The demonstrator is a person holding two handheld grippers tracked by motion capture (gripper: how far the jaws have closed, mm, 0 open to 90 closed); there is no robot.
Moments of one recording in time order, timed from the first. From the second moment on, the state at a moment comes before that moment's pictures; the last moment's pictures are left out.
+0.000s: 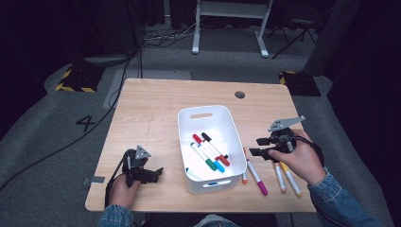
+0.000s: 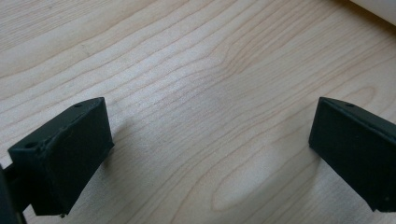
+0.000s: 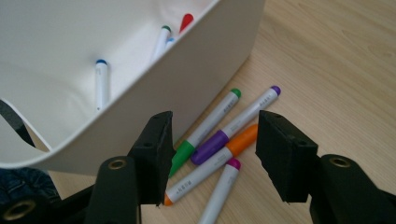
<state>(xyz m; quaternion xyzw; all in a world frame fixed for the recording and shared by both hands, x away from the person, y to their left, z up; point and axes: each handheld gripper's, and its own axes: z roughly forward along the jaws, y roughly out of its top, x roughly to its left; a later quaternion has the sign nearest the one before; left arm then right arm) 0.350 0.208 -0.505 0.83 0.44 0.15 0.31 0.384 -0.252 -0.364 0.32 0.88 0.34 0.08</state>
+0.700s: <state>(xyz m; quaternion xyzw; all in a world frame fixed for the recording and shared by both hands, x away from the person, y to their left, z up) 0.350 0.208 -0.505 0.83 0.44 0.16 0.31 0.377 -0.273 -0.437 0.36 0.90 0.25 0.03</state>
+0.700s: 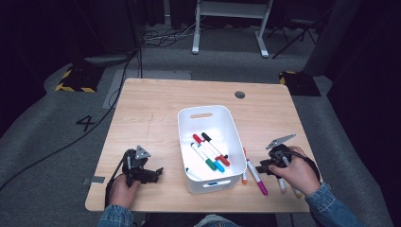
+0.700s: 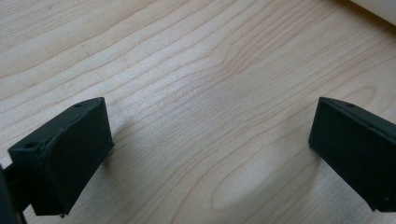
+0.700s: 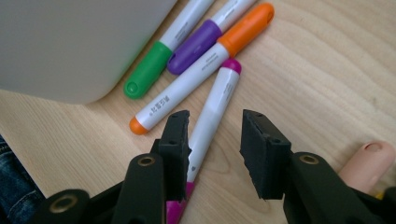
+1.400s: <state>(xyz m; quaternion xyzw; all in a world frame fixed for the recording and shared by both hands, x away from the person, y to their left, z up) 0.350 0.208 -0.505 0.83 0.44 0.16 0.31 0.383 -0.268 -0.467 0.38 0.90 0.21 0.01</state>
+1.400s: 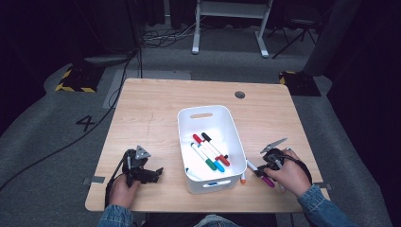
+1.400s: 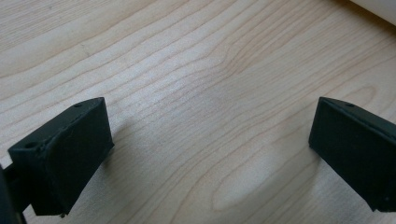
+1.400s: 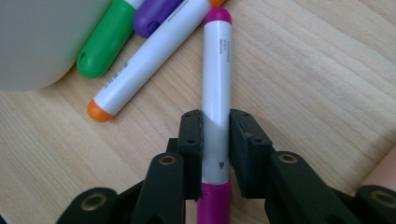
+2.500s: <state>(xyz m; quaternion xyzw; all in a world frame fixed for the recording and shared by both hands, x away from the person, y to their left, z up) 0.349 0.208 -0.505 0.83 0.44 0.15 0.31 0.387 -0.273 -0.410 0.39 0.87 0.30 0.03</state>
